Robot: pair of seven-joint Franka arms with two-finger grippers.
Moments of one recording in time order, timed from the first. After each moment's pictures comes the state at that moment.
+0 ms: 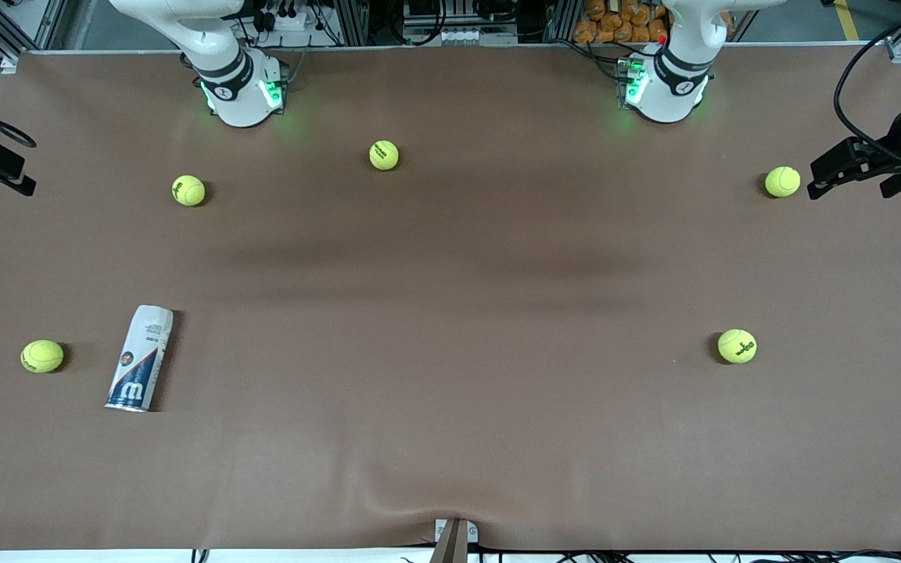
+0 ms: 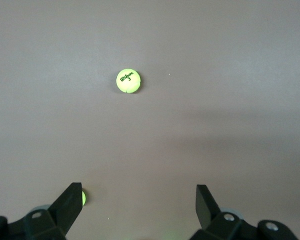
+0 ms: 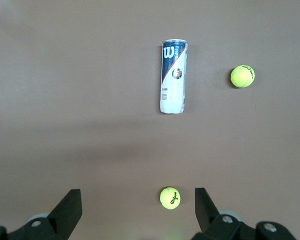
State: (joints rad) left arm 0.03 -0.05 -0.07 -1.60 0.00 1.54 -0.06; right arm 0.01 0.00 -0.09 -1.46 0.01 1.43 -0.03
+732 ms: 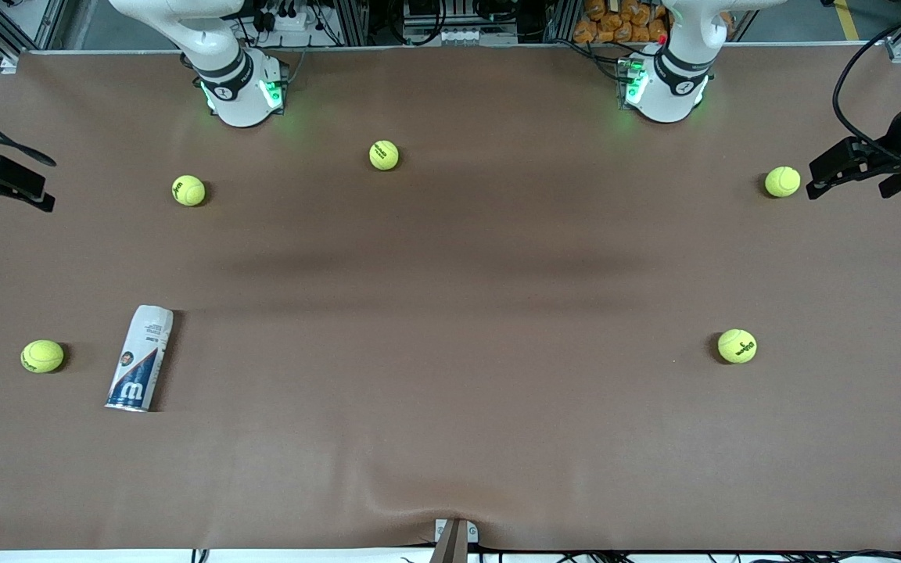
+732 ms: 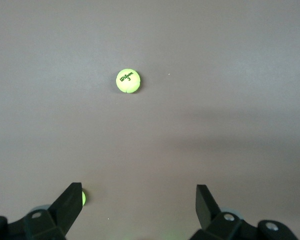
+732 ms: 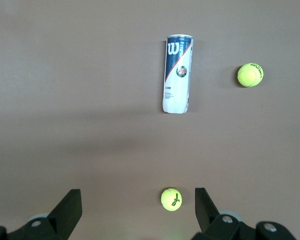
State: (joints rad) left arm 0.03 -0.05 -0.08 -1.60 0.00 1.54 -0.06; right arm 0.03 0.06 -0.09 -1.46 0.01 1.46 -0.03
